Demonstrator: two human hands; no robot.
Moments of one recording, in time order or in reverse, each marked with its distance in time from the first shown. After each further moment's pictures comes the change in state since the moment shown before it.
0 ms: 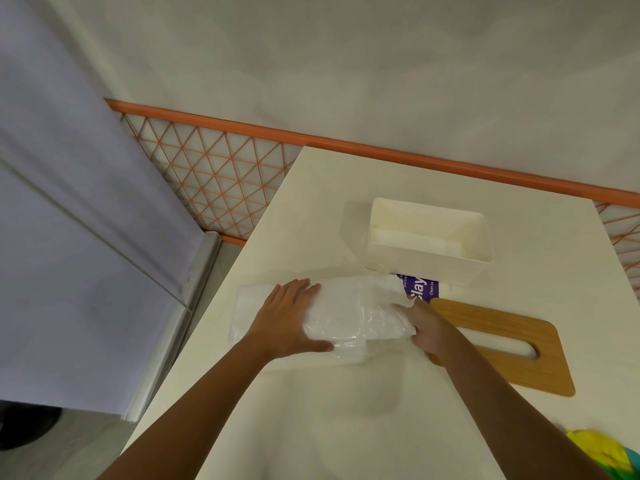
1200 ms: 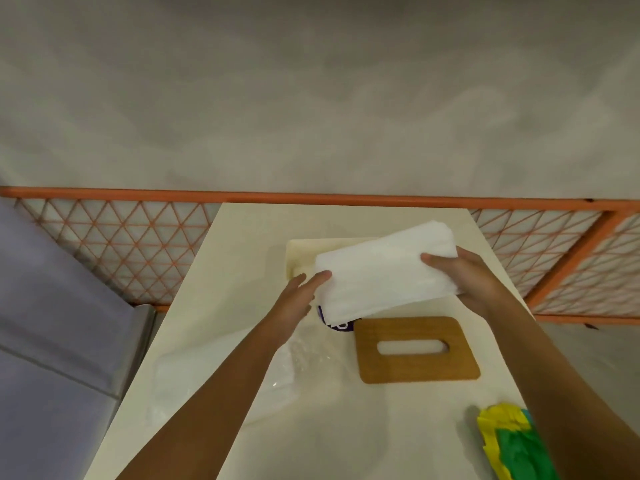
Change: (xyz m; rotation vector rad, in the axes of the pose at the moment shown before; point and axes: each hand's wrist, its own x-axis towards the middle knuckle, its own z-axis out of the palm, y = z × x) left_hand 0.075 0.147 -0.053 -1.249 -0.165 -0.289; right_hand -0.111 -0.086 -0.150 0.091 0.267 -0.502
